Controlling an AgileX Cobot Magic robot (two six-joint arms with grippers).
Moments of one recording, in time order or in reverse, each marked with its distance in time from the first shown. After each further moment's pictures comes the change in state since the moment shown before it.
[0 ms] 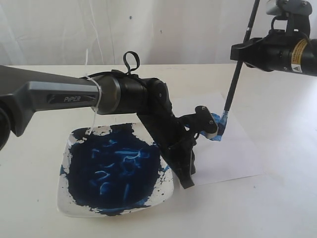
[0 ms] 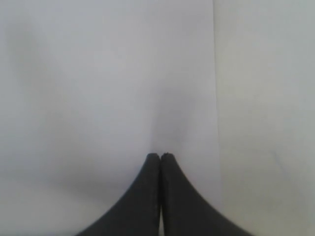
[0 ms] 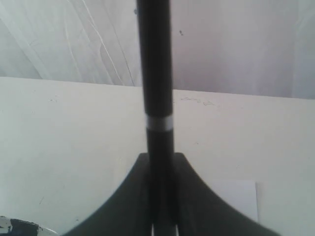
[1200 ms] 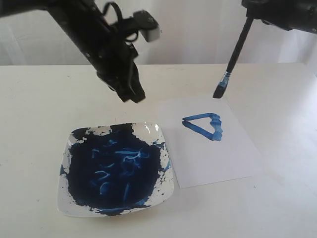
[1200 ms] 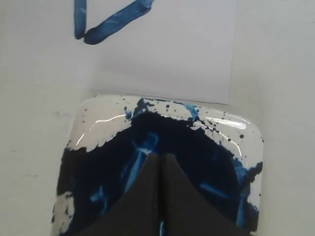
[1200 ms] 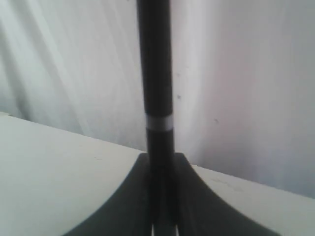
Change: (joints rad) left arm 0.250 -0.381 -0.086 0.078 0.401 -0.094; right arm 0.000 -0.238 0.000 -0.006 -0.109 0.002
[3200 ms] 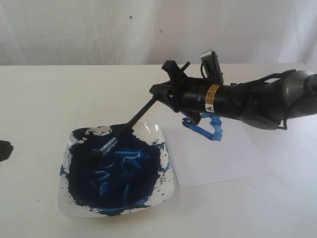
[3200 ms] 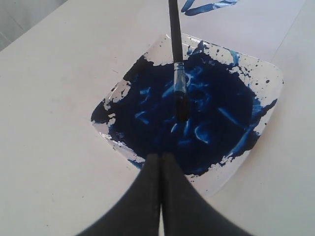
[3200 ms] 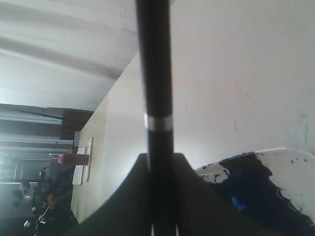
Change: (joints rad) left arm 0.203 -1.192 1.184 -0.025 -0.548 -0.062; right arm 0.347 0.524 0.000 0.345 -0.102 0.618
